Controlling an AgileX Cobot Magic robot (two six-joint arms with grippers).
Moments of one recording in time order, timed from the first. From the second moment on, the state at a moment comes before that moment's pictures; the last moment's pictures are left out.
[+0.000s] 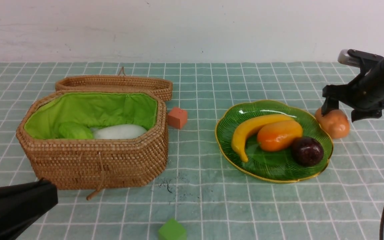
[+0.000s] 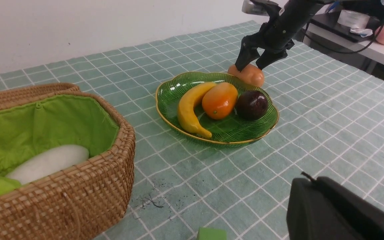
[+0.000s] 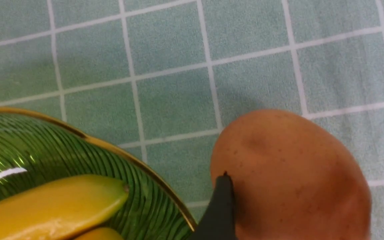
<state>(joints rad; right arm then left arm) -0.10 2.18 -1.79 0.23 0.74 -0.02 -0.26 0.43 -0.55 -0.78 0.58 0.66</state>
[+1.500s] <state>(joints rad) 0.09 1.84 -1.82 0.49 0.95 -0.30 -0.26 0.43 -0.55 -0.74 0.59 0.66</state>
